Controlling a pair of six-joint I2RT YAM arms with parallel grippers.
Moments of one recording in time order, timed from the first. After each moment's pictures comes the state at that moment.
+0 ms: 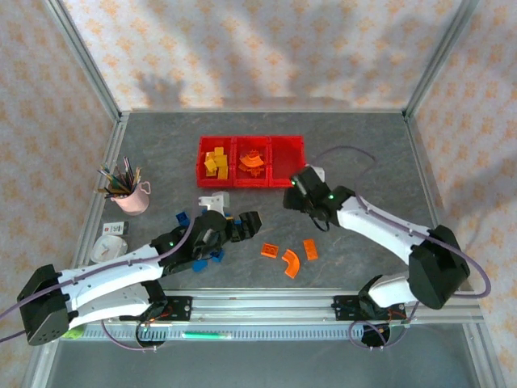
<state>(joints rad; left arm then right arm) -0.95 1.00 0.55 -0.09 -0.27 -0.98 0.68 1.34 0.87 -0.55 0.23 0.72</state>
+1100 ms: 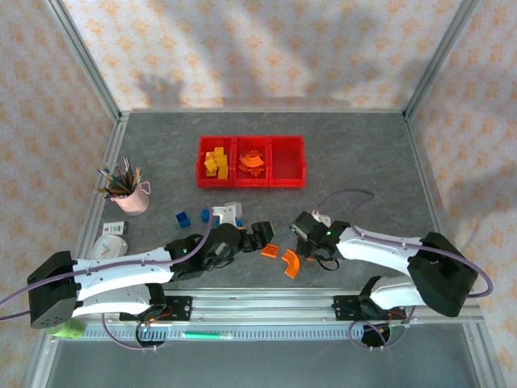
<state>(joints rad) -1.08 1.08 0.55 -0.01 -0.35 -1.07 0.85 1.31 0.58 -0.59 0.18 1.00</state>
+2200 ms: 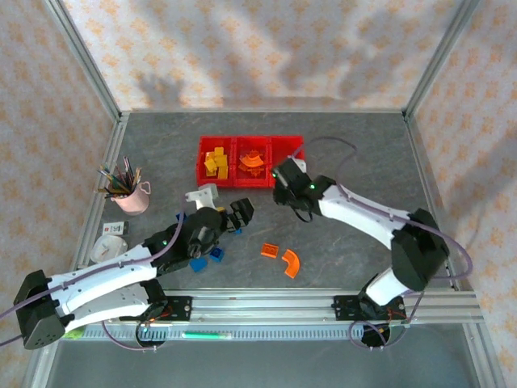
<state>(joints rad) -0.87 0.92 0.62 -0.18 -0.44 -0.97 0.74 1.64 1.23 -0.54 0.23 0.71</state>
